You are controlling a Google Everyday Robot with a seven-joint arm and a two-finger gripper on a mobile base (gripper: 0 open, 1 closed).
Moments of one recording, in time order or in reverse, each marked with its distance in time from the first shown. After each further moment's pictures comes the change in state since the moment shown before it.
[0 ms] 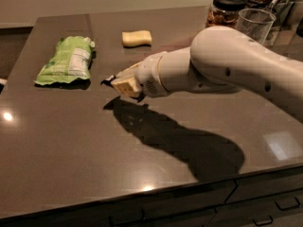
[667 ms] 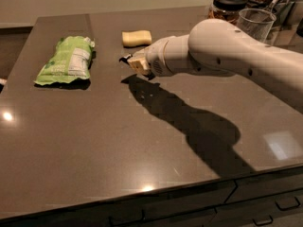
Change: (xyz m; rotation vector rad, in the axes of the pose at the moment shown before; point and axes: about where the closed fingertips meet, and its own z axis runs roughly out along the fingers) arm 0.002 -0.104 0.011 0.207 -0.005 0.021
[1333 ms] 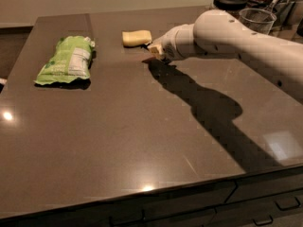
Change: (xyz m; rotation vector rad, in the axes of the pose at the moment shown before) arm 0.021 -0.111 0.024 0.157 0.058 -0.029
